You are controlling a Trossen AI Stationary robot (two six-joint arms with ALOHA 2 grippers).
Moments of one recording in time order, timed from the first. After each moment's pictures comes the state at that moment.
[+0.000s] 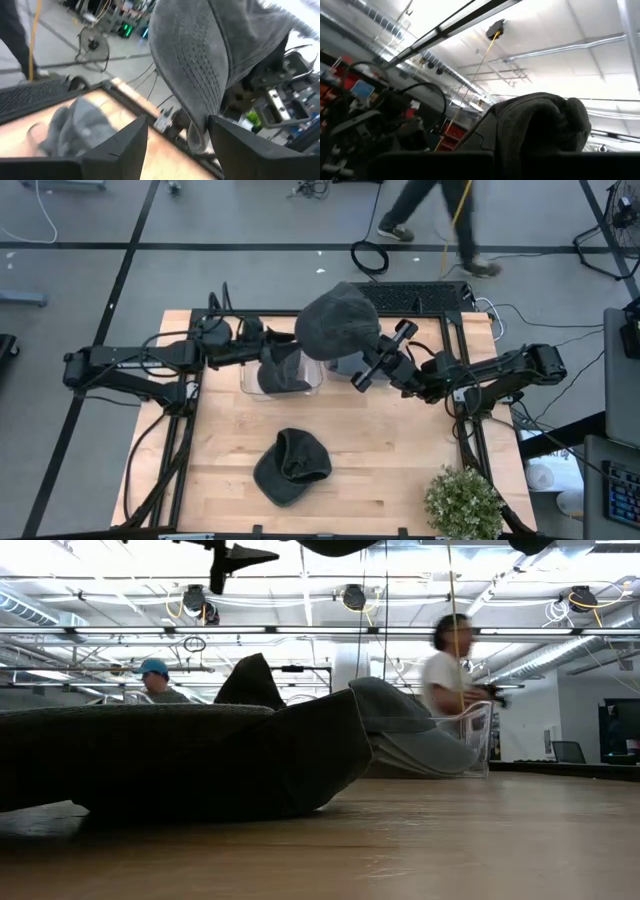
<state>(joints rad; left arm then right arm) 0.16 1.08 0.86 0.20 -0.08 -0.58 0.09 1.38 0.85 1.29 0.41 -0.84</state>
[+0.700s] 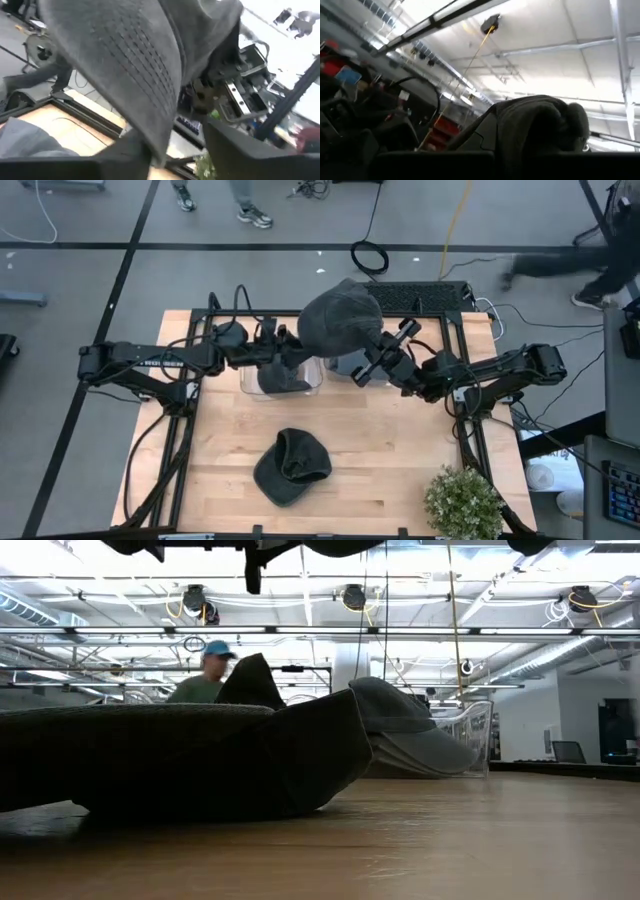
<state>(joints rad) 0.16 1.26 0.86 0.52 0.10 -0.55 0.08 1.38 0.85 1.30 0.45 -0.91</state>
